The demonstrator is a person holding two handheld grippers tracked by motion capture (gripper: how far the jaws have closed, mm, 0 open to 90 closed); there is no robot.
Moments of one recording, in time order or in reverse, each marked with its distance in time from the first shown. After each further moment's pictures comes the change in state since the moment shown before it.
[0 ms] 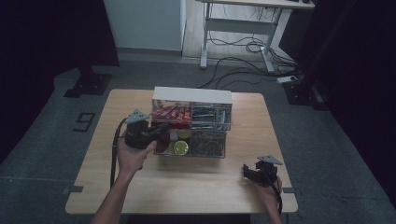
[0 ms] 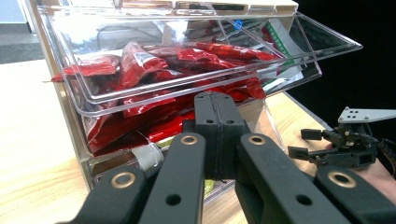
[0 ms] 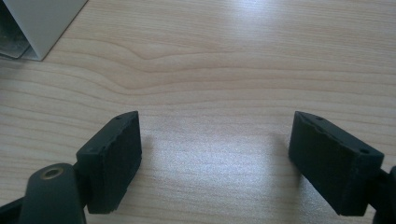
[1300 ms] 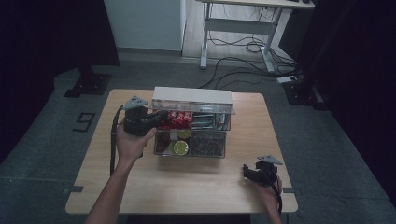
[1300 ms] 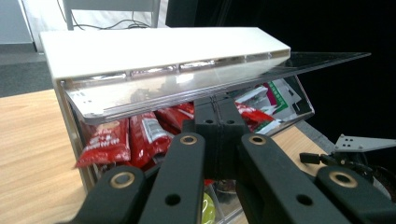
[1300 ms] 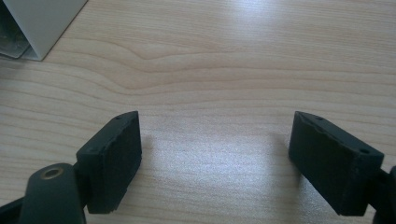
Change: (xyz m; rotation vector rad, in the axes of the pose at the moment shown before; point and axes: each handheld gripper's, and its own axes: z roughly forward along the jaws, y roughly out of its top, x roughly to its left) left arm 0.000 0.038 -0.004 -0.053 0.007 0.013; right arm 0.000 0.000 0.000 -0.002 0.000 -0.001
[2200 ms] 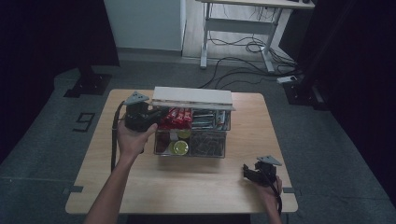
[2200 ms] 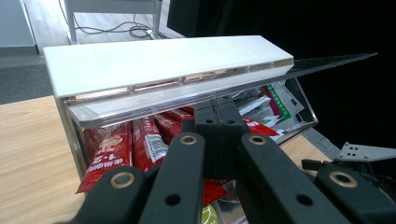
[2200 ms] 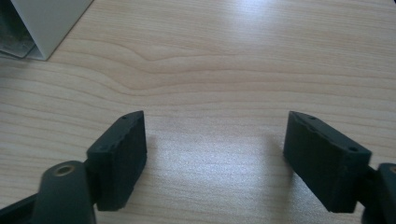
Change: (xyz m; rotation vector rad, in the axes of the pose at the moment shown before) left arm 0.001 0.007 0.005 0.000 0.003 0.002; right arm 0.003 0.000 -0.002 -0.014 -0.008 -0.014
